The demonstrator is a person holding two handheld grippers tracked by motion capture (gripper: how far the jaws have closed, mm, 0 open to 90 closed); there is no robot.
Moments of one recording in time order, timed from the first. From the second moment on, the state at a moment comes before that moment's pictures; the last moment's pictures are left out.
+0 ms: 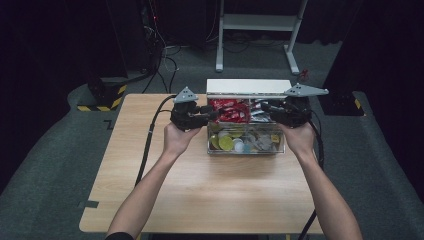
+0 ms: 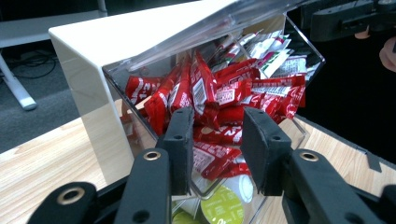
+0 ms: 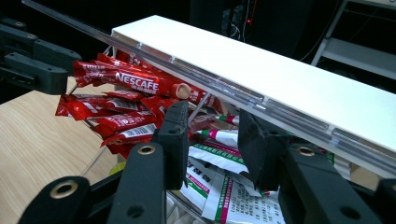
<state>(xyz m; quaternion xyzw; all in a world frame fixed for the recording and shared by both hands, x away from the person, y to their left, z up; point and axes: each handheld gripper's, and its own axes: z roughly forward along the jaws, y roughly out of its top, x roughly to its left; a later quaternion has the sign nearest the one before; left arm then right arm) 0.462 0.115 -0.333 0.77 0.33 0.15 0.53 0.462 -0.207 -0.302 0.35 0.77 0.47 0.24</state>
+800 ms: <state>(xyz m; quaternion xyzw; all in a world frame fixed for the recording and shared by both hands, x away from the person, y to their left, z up) 0.473 0.097 -0.330 0.78 0.33 0.17 0.51 0.462 -0.207 -0.301 0.36 0.77 0.47 0.24</state>
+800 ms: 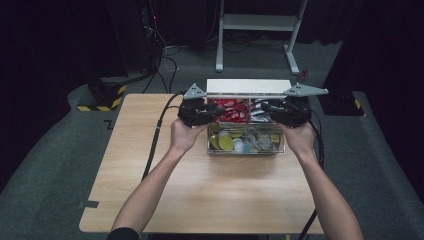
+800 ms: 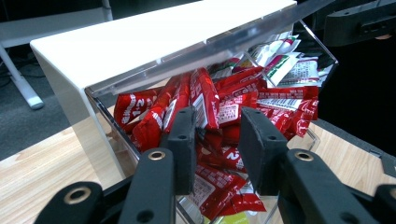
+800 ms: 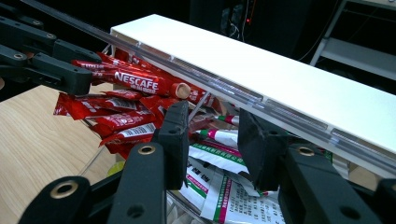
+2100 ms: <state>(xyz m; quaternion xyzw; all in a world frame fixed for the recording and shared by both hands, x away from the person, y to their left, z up) 0.476 0.100 -0.331 0.77 0.33 0.17 0.52 0.462 -0.207 -0.302 0.35 0.77 0.47 0.24</state>
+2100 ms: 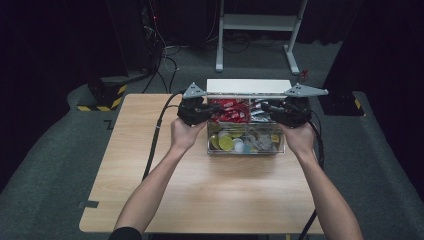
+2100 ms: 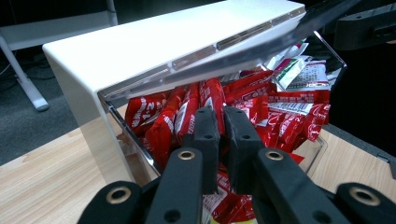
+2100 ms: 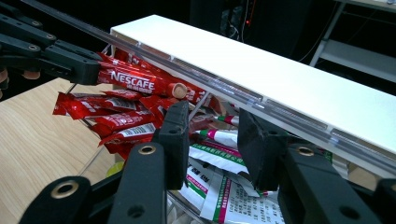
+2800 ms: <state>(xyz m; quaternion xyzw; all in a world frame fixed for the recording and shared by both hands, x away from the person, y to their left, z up) 0.465 0.125 -0.327 0.75 0.33 0.16 0.54 0.462 -0.207 -0.301 0.35 0.77 0.47 0.24</state>
